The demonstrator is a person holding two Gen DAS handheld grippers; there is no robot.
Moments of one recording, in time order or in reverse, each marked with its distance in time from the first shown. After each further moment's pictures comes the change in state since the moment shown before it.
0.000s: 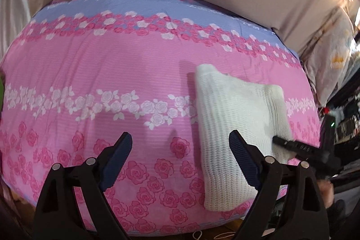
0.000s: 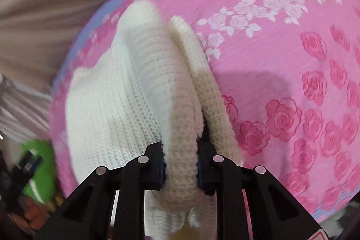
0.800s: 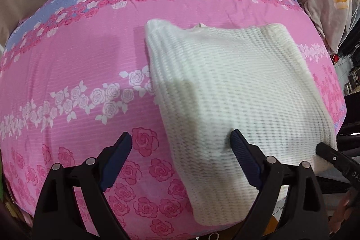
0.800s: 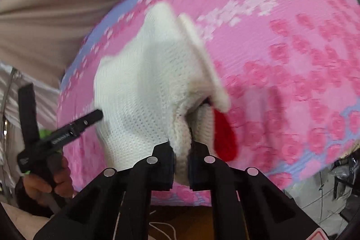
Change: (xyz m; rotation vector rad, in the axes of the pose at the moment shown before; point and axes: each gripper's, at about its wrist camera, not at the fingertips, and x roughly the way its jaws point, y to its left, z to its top) left arm 0.093 -0.073 -0.016 0.227 0.213 0.069; right arm -0.071 -0.015 -0.069 -0.036 -0.049 -0.032
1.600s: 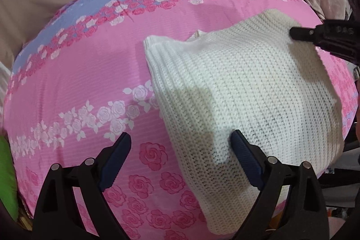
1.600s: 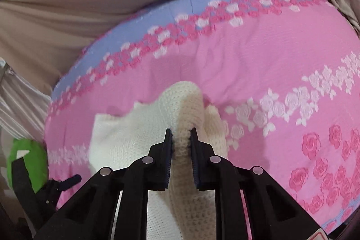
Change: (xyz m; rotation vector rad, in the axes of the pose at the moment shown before) left arm -0.003 -0.013 0.006 0.106 -0.055 0.106; right arm 0.049 0.055 0.135 -0.175 -0.092 -0.036
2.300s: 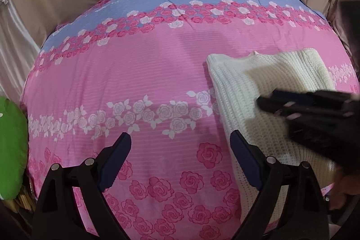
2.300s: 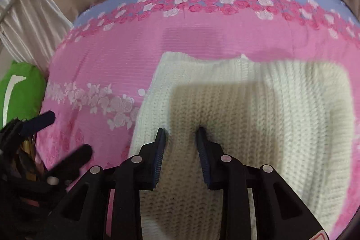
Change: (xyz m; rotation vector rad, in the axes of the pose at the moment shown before) left arm -0.027 0.066 -0.007 -0.171 -0.041 0.123; right arm 0.072 0.146 -0.052 -0.372 0.204 0.033
